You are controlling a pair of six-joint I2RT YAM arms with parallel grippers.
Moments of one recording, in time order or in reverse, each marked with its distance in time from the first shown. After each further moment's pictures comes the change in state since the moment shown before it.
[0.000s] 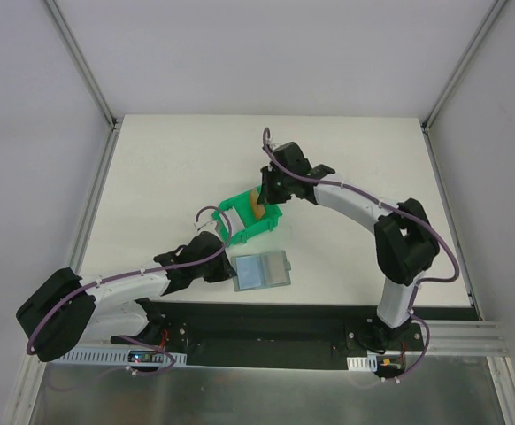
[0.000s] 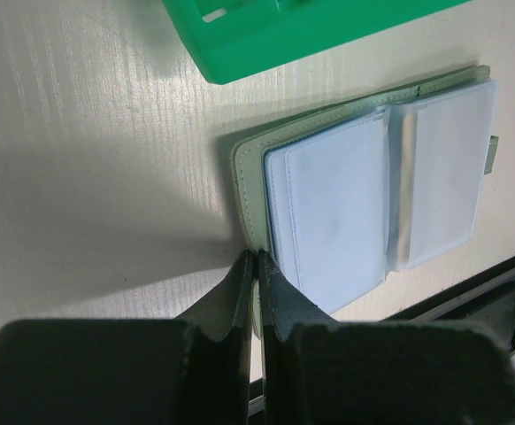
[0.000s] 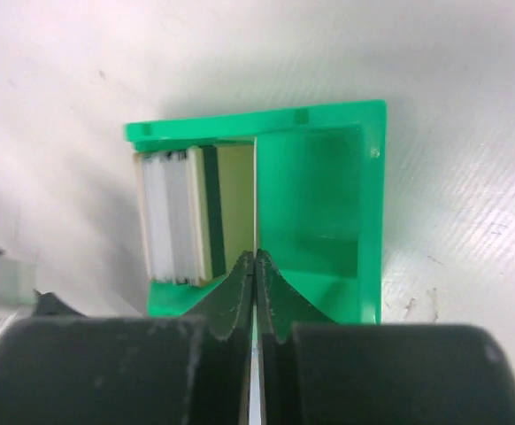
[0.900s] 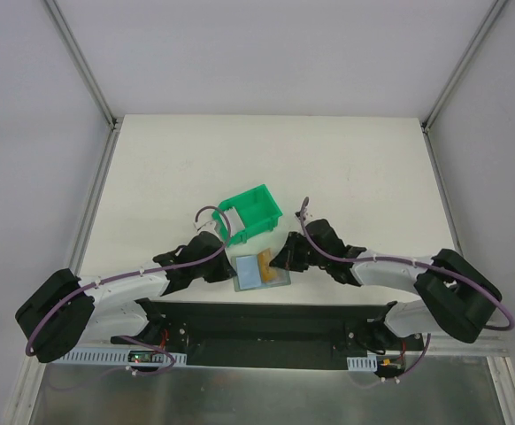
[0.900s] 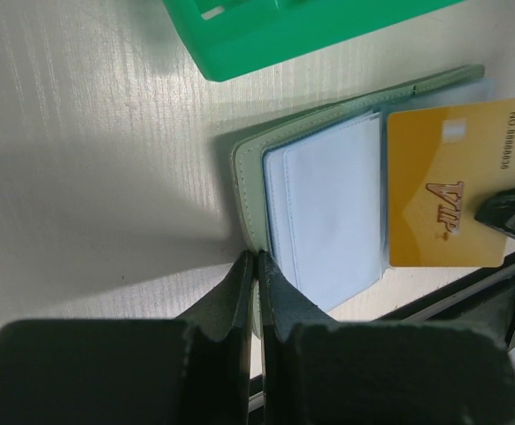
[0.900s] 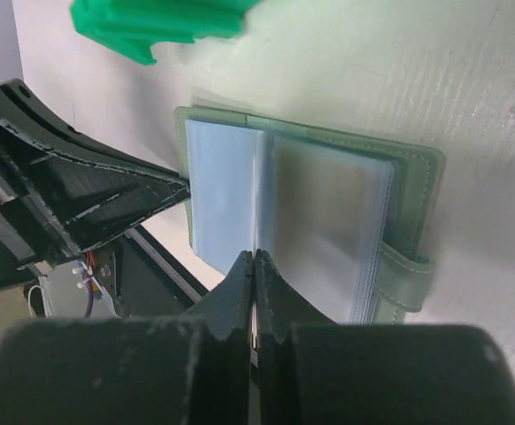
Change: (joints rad) left arm 0.000 -0.009 -0.002 -0.002 0.007 -0.006; right arm 0.154 -0.534 -0.946 0.615 -0.027 0.451
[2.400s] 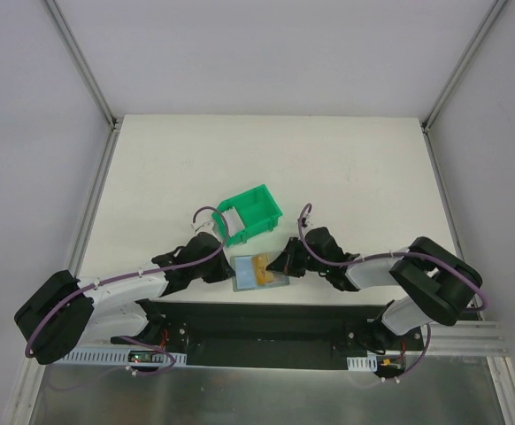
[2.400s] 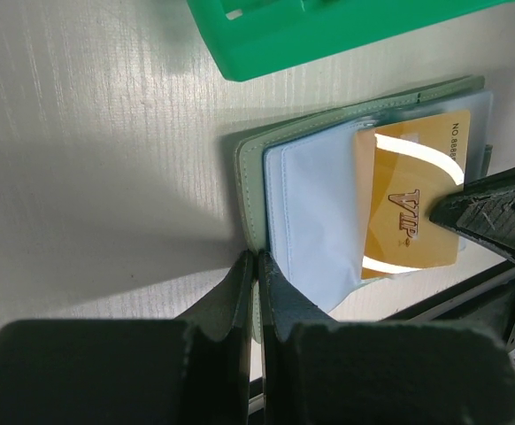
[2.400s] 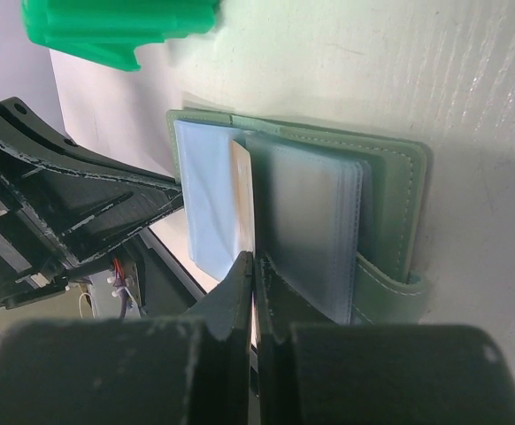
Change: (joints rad) left arm 0.006 -0.011 -0.016 0.007 0.001 -0.021; right arm 0.002 0.163 -0.109 0.333 -0.034 0.171
